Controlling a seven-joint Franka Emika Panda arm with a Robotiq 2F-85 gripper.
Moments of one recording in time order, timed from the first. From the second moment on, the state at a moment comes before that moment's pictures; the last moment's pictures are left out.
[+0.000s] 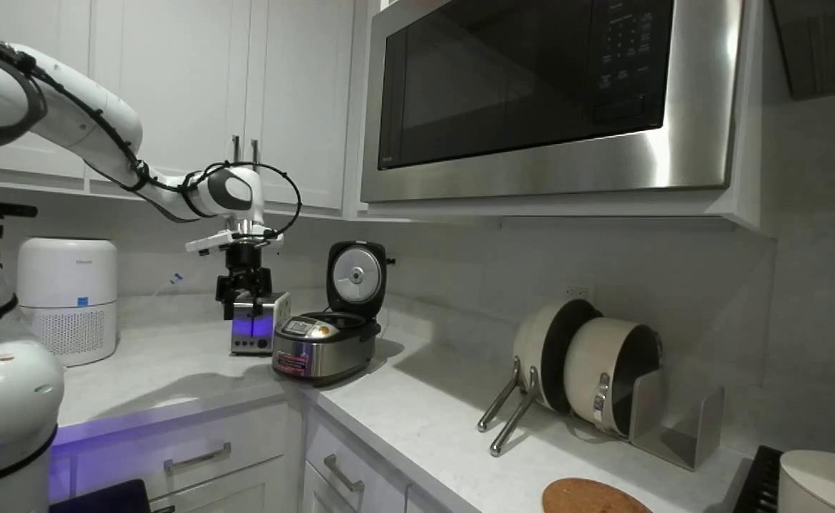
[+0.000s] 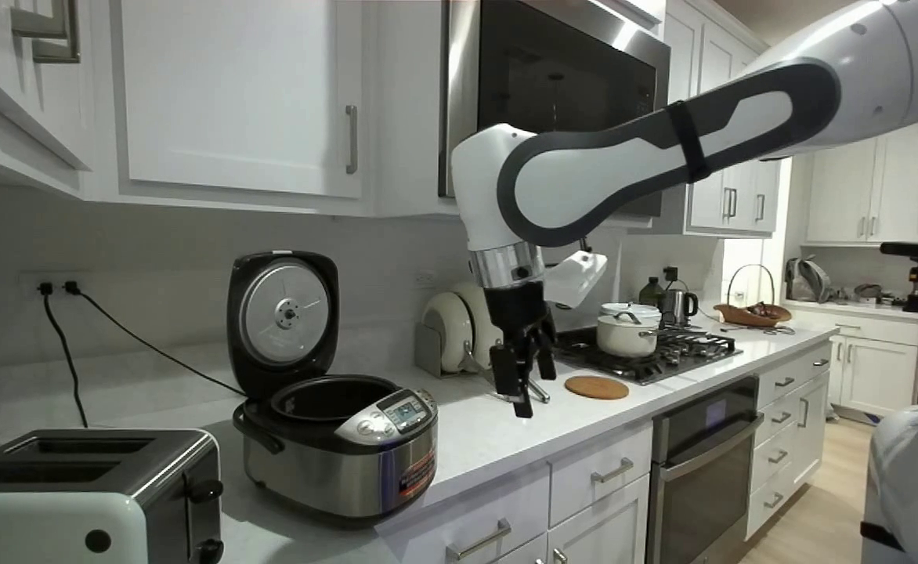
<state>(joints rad) 0.20 -0.38 0.33 -2.27 -0.12 1.72 0.14</state>
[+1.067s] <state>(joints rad) 0.25 -0.10 0.38 -1.82 -0.37 2.02 0.21</state>
